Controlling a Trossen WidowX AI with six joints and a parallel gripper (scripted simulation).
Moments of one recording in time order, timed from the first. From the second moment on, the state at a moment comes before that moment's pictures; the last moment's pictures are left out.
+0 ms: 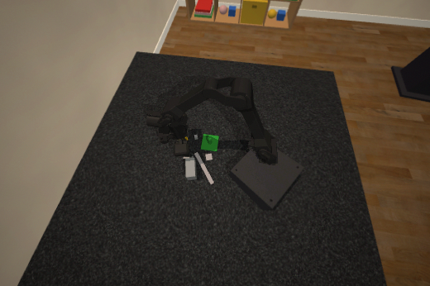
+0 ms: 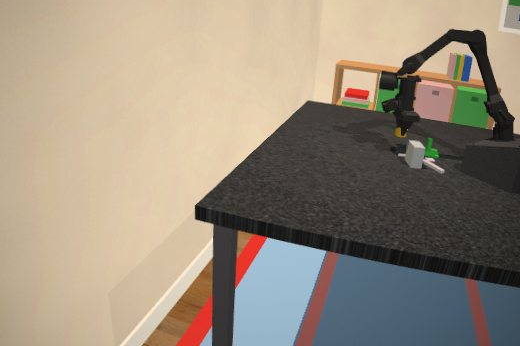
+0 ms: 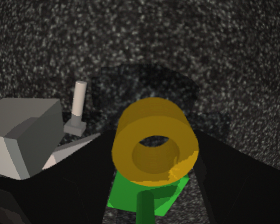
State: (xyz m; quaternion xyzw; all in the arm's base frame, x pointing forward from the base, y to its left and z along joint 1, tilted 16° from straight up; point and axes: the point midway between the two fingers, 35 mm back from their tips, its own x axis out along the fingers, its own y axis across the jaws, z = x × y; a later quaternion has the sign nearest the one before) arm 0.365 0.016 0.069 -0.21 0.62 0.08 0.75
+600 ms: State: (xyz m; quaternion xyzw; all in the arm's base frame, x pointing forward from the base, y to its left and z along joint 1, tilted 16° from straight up) arm 0.350 0.023 0.118 -0.21 0.62 0.08 0.75
